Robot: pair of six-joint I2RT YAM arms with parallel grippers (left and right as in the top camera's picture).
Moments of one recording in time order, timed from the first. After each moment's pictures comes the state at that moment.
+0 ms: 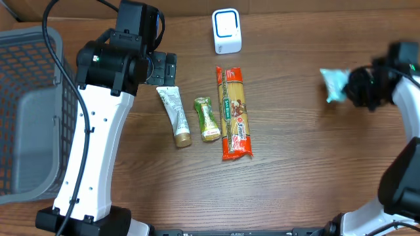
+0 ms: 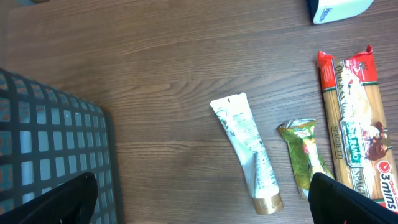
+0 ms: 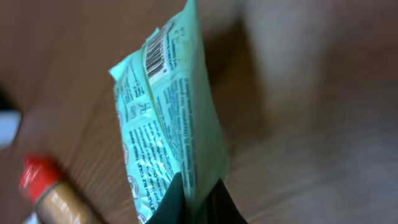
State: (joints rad) left arm -0.24 1.65 1.98 -1.36 -0.28 -0.10; right arm -0.34 1.81 1.32 -0.80 -0.34 0.50
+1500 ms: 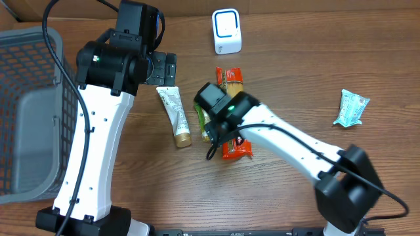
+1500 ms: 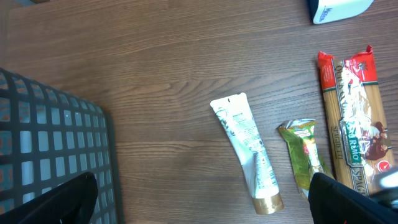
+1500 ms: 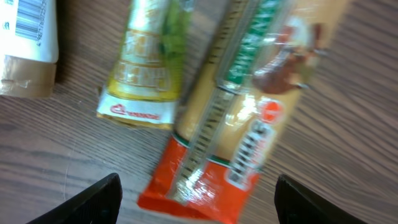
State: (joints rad) left arm -0.24 1.65 1.98 -1.36 -0.28 -0.10; right arm 0.81 1.90 1.51 -0.99 0.14 0.30
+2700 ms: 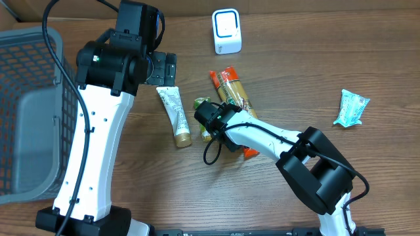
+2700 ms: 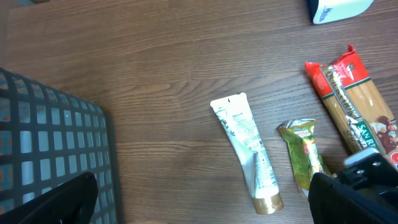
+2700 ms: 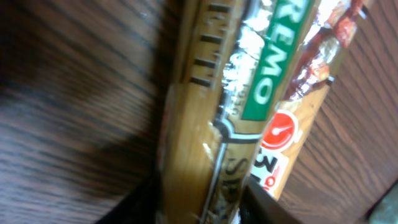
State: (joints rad) left arm -0.24 1.65 1.98 -1.36 -0.28 -0.10; right arm 0.81 2.08 1.40 -0.93 0.46 0.15
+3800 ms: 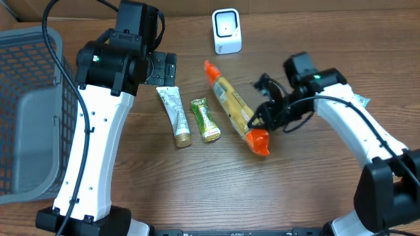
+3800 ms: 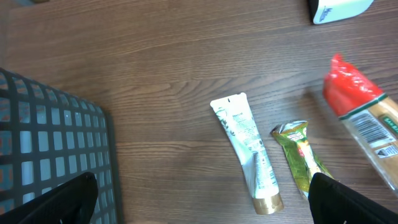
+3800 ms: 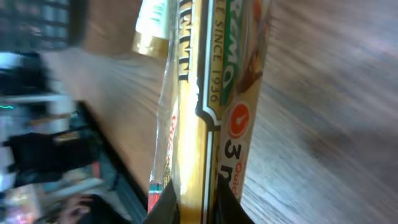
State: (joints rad) left arm -0.24 1.65 1.98 -1.36 -0.28 -0.10; right arm 0.27 1.74 1.29 -1.01 -0.77 -0.15
